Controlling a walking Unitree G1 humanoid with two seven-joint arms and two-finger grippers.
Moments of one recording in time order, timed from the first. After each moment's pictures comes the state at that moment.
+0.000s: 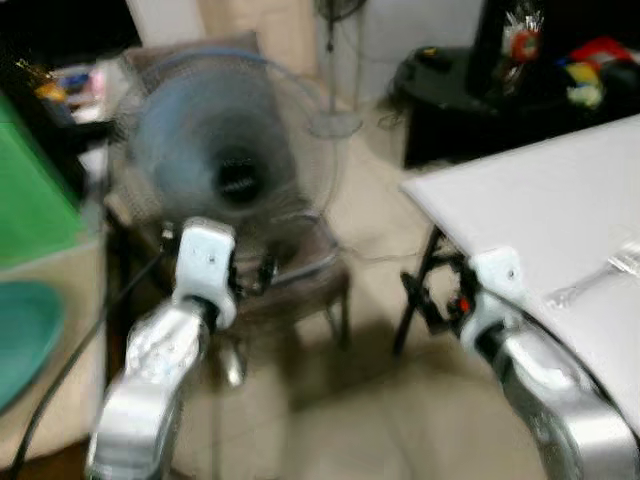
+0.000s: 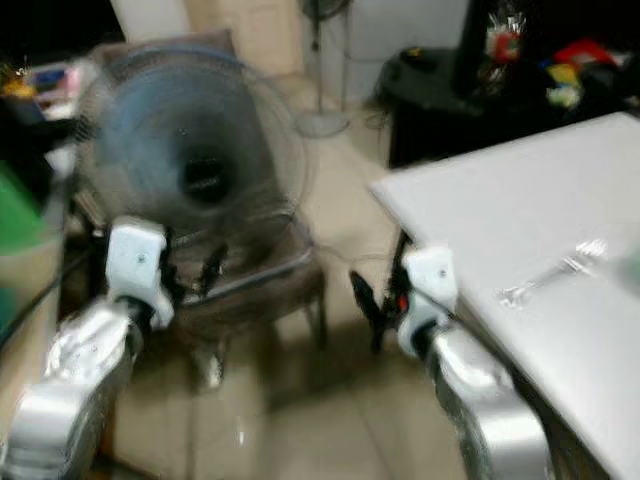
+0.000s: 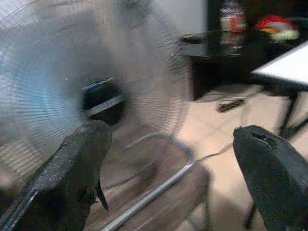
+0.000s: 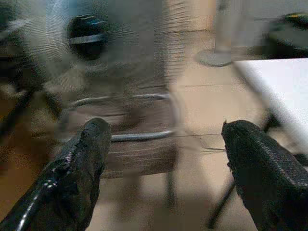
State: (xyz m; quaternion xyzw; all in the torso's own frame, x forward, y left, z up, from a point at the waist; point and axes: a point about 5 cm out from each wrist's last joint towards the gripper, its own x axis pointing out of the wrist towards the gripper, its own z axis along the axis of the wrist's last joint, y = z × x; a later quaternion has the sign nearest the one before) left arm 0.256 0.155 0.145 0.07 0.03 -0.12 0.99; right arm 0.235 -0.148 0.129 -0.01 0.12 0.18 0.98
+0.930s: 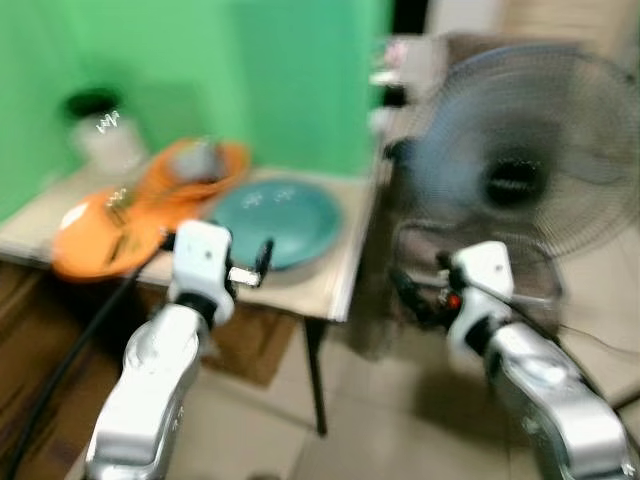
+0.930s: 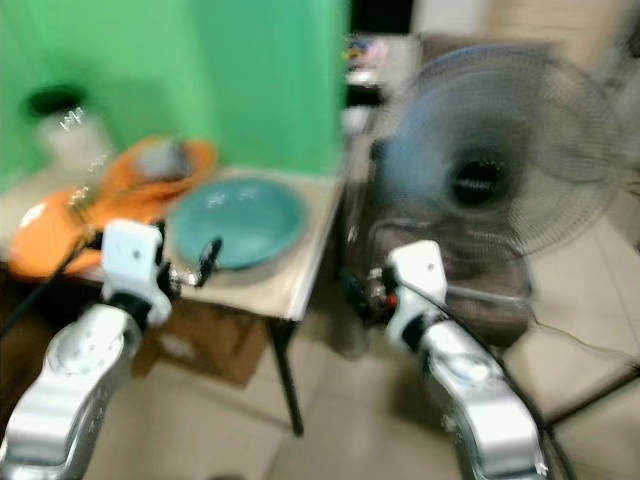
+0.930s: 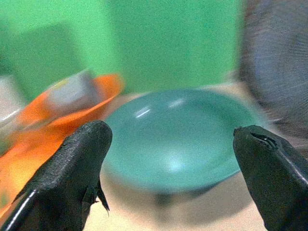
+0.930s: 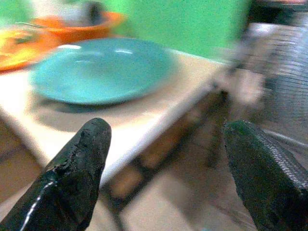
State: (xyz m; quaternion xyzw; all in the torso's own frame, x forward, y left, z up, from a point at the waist) left arm 0.252 0.158 0.143 0.07 0.04 -0.10 0.99; right arm 0.240 -0.137 0.129 -0.01 0.11 0.21 0.97
